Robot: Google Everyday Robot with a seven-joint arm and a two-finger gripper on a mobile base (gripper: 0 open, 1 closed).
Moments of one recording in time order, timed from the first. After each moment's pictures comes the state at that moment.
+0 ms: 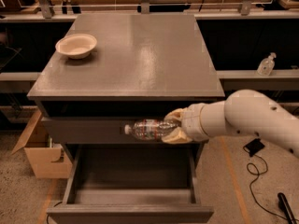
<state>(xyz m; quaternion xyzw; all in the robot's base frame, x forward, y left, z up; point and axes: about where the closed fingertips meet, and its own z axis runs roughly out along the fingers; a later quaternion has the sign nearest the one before) 0.521 -0.065 0.746 -0.65 0.65 0.06 0.40</state>
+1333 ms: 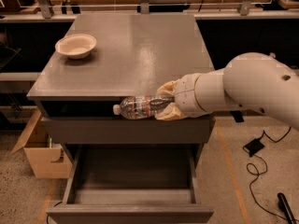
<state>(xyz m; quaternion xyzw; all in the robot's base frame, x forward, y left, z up) 0.527 -0.040 0.846 -0.69 0.59 -0.01 0.42</state>
